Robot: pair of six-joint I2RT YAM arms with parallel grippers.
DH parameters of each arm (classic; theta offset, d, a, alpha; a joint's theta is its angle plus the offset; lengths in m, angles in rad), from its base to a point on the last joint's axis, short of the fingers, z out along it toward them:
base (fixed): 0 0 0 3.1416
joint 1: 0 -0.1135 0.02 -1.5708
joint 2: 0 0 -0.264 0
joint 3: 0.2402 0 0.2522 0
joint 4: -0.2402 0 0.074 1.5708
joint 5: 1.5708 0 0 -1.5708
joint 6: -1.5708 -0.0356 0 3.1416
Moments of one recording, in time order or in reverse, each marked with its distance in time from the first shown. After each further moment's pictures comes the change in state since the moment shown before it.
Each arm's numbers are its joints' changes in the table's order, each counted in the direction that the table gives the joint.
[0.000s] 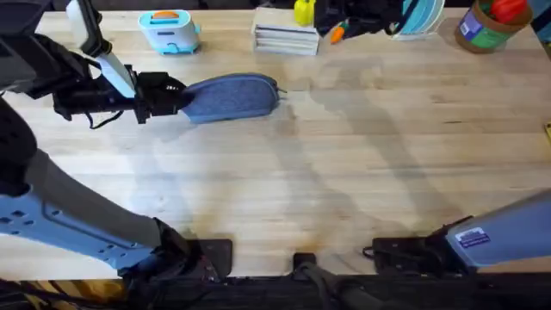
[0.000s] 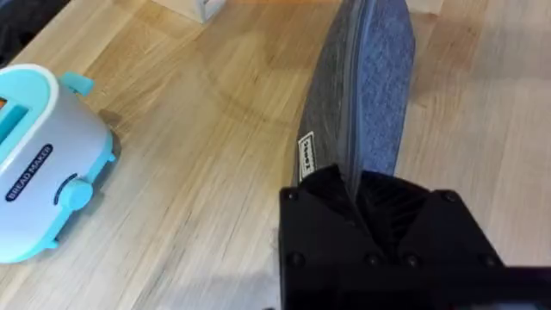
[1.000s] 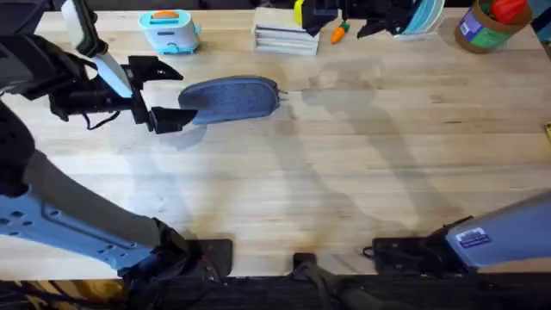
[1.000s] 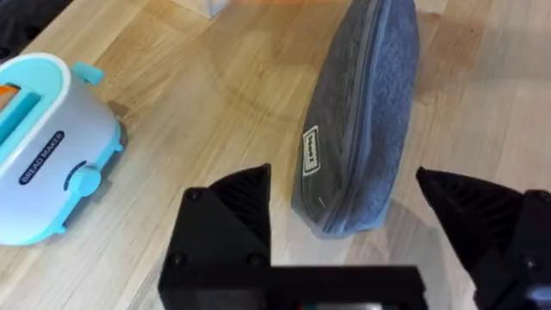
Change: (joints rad) left arm -0.015 0.000 0.003 0.000 0.001 0.001; right arm 0.000 0.012 0.000 -0.010 0.019 0.053
